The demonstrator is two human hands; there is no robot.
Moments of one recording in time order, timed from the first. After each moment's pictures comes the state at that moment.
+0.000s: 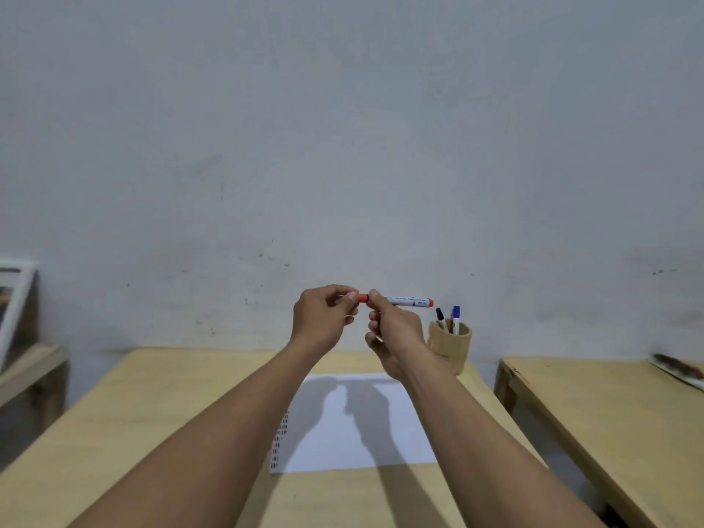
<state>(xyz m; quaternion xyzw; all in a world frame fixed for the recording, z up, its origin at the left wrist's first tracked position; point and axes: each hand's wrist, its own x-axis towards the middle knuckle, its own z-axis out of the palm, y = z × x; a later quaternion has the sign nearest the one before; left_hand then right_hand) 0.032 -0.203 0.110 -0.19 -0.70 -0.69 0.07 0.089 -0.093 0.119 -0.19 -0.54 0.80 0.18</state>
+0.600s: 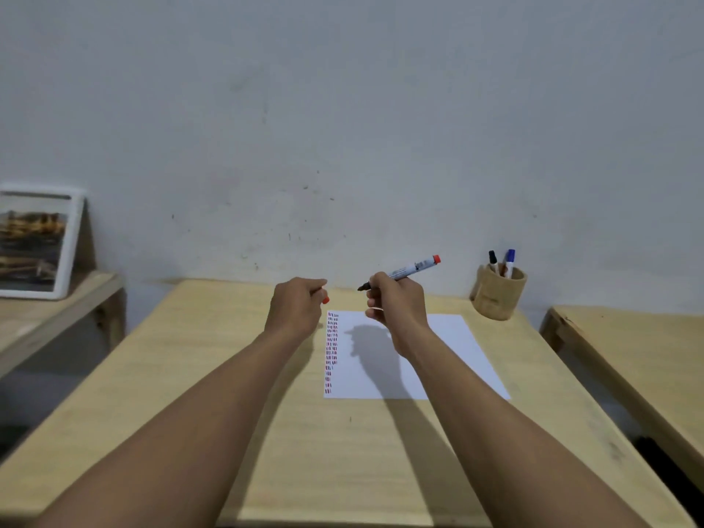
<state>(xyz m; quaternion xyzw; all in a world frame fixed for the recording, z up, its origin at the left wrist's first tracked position) 0.002 -0.306 0.022 -0.11 -0.86 -0.50 0.09 0.067 -0.159 0.053 -0.16 -0.64 0.74 0.17</state>
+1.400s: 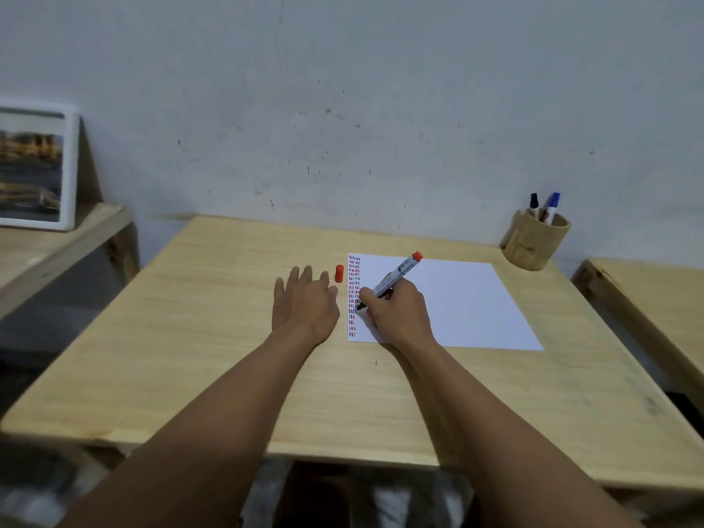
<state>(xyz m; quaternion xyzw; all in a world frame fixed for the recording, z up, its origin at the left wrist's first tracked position) 0.015 -0.327 -0.069 -0.12 -0.98 -0.14 0.03 0.077 -0.183 -0.046 -0.15 -0.87 0.45 0.13</state>
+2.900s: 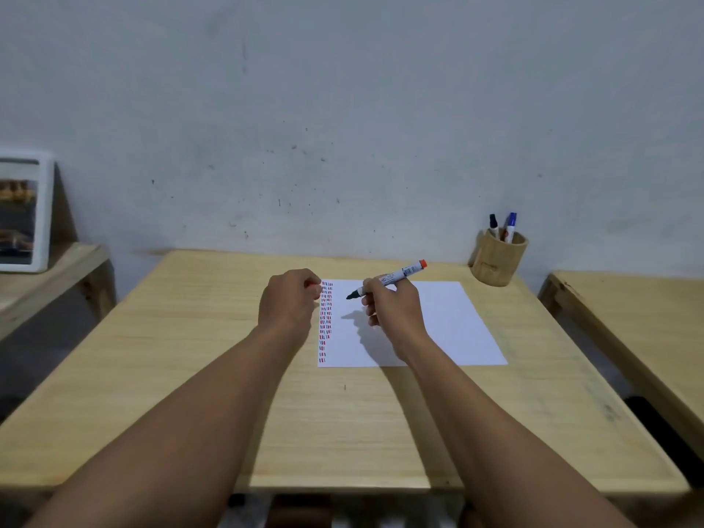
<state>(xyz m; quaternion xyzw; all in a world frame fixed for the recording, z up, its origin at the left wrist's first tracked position) 0.009 -0.305 -0.021 -0.08 -0.90 -0.43 0.06 0.078 -0.149 -0.010 -0.18 -0.69 0.69 0.14</state>
